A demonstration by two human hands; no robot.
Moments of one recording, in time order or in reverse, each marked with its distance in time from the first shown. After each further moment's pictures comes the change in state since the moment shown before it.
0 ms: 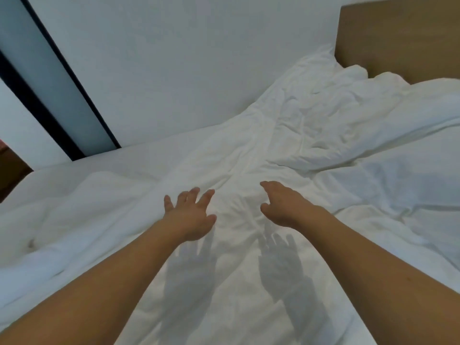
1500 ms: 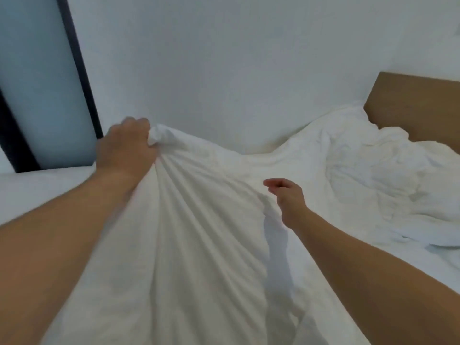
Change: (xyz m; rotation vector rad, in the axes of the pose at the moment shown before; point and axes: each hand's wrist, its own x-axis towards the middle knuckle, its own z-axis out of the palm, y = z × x) left_hand 0.286 -0.446 -0.054 -0.391 1.010 0.015; right_hand 0.380 -0.226 0.095 1.116 0.613 0.315
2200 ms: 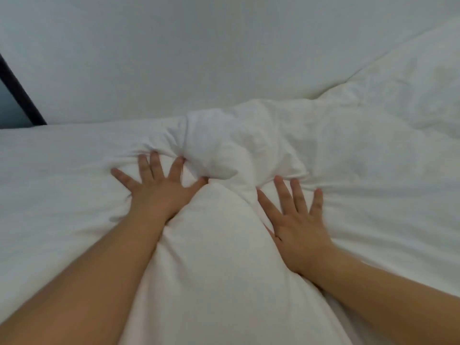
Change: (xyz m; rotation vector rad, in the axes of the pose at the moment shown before) left_hand -0.020 -0.019 0.381 0.294 -0.845 -0.277; right_hand 0.178 0.193 0.055 -1.602 -0.318 -0.584
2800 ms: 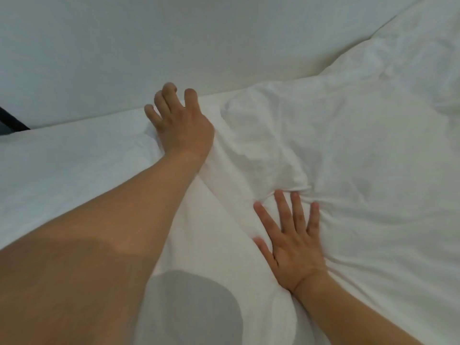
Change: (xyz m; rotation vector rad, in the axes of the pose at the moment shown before) left_hand 0.092 0.087 -0.091 -0.059 0.444 0.012; right_hand 0.000 -0.002 -0.013 0.176 -0.108 0.017
